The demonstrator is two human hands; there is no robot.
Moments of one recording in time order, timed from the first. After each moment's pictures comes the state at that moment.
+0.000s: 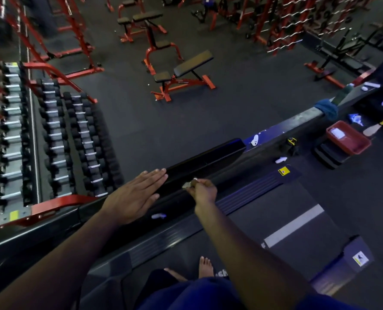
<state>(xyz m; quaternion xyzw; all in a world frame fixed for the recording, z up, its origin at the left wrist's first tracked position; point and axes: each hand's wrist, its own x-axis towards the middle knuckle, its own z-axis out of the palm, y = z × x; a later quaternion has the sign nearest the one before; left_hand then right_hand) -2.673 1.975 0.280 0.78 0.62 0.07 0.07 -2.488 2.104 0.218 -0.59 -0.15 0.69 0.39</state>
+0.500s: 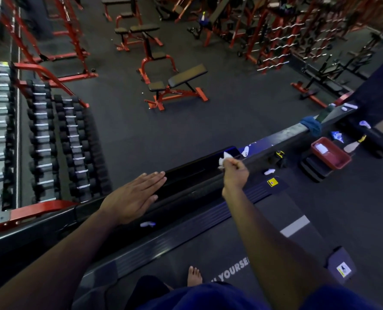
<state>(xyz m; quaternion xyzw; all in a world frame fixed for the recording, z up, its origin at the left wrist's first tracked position) -2.675 1.976 0.274 0.78 0.62 0.09 0.06 -2.425 2.179 0.279 -0.62 -0.32 0.52 0.49</state>
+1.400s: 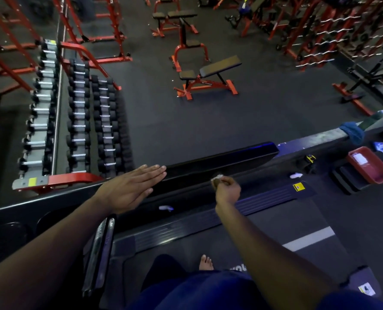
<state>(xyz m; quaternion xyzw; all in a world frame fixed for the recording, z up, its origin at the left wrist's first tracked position) -2.732 1.888 0.288 0.77 0.62 0.08 0.08 -2.494 2.074 0.217 -0.64 -0.33 0.58 0.38</state>
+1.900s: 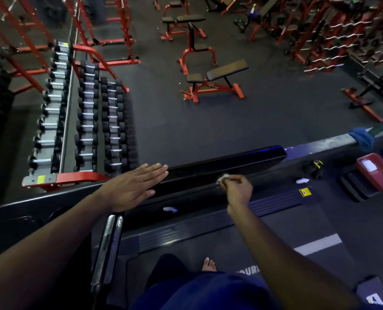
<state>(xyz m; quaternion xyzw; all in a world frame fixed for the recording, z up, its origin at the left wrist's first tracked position) -2.744 1.878 0.296 0.77 0.63 0.05 0.10 -2.485 2.082 0.239 -0.60 -0.38 0.59 0.38</state>
